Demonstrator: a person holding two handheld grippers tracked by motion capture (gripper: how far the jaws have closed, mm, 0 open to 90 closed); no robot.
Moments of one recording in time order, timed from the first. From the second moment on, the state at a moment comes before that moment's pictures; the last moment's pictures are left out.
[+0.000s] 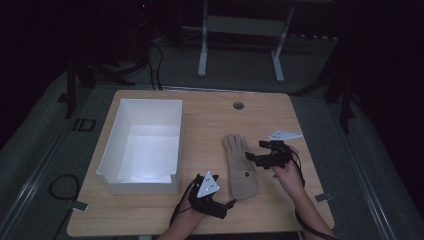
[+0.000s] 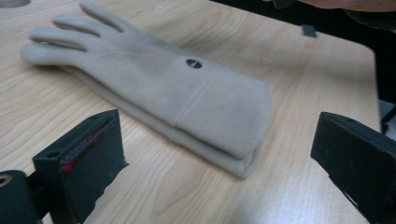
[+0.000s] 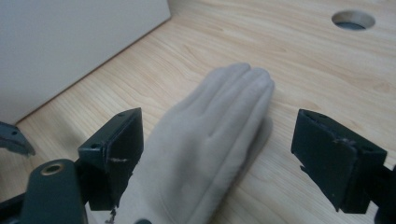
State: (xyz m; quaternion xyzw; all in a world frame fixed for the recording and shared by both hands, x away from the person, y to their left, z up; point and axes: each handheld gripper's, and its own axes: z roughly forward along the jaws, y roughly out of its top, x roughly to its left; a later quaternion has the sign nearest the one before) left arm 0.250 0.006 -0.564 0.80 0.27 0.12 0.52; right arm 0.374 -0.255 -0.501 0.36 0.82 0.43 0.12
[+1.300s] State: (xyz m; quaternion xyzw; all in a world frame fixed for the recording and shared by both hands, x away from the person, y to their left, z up) left arm 0.278 -0.040 -0.562 0.87 0.14 0.06 0.47; right arm 0.444 -0.234 -0.547 0.45 0.80 0.39 0.03
